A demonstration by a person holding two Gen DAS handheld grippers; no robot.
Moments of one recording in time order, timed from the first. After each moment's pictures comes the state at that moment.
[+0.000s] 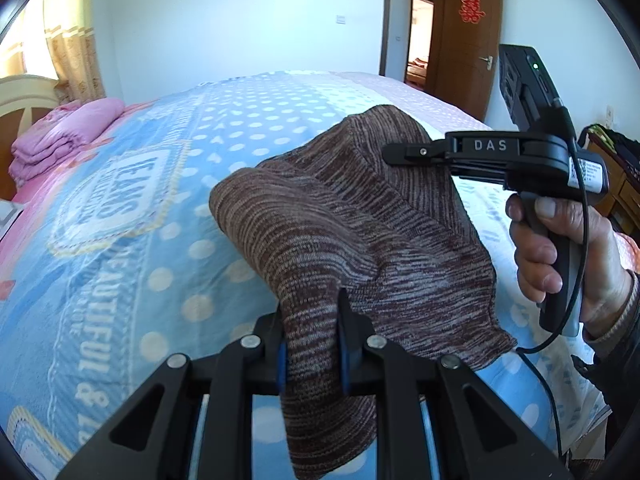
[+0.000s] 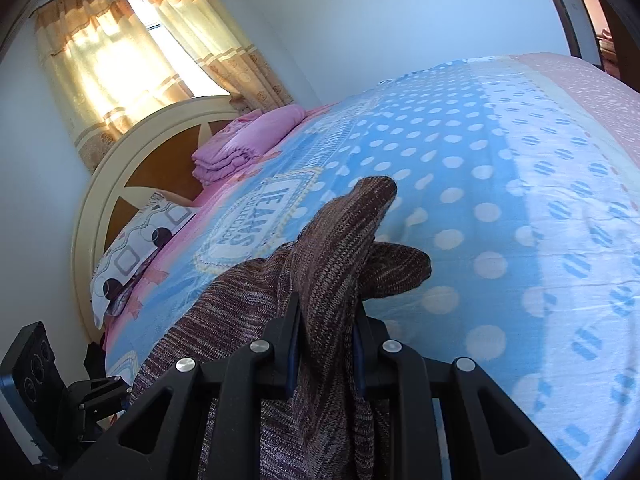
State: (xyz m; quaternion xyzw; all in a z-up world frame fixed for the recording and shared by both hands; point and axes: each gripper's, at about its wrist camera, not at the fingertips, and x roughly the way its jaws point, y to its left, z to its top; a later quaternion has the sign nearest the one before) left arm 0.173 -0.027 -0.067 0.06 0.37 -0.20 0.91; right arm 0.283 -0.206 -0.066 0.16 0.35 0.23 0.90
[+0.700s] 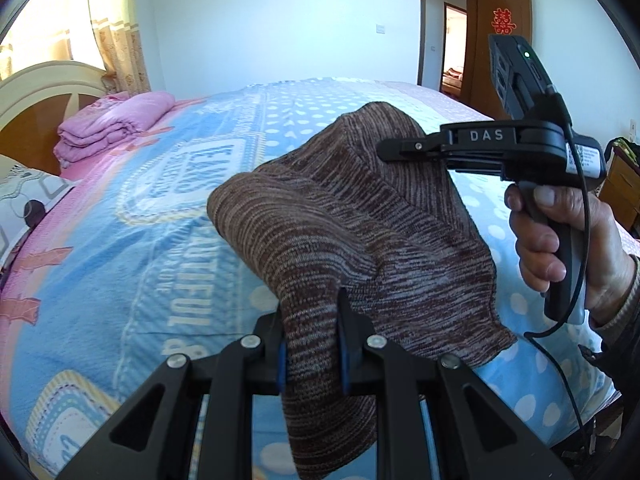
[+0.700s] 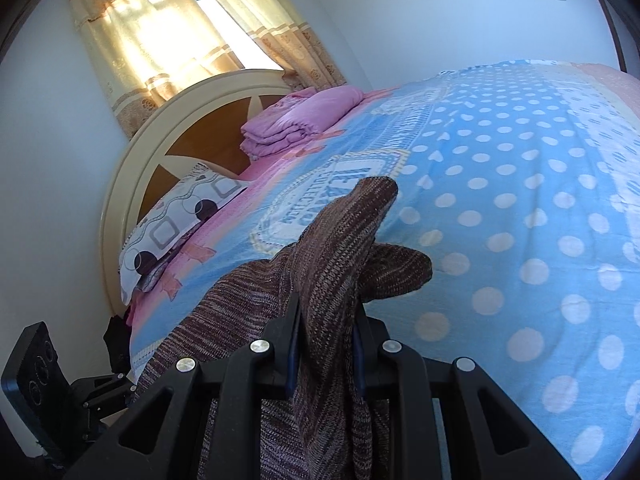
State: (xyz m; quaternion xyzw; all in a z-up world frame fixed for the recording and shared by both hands) left arm 0.147 0.056 -0.063 0.06 0.35 -0.14 0.92; right arm 0.289 -0.095 -0.058 0.13 0.35 0.31 0.88
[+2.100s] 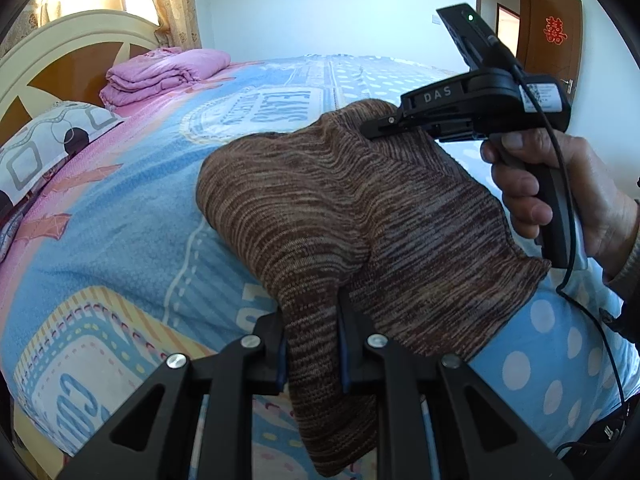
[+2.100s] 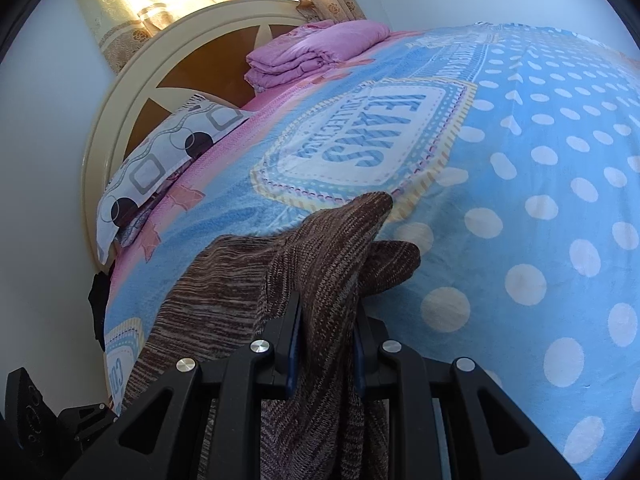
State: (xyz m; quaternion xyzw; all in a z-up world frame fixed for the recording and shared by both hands) left arm 0.124 0.117 -0.111 0.02 0.39 -0.06 0.92; right arm 0.351 0.023 -0.125 0.07 0.44 0.33 0.83
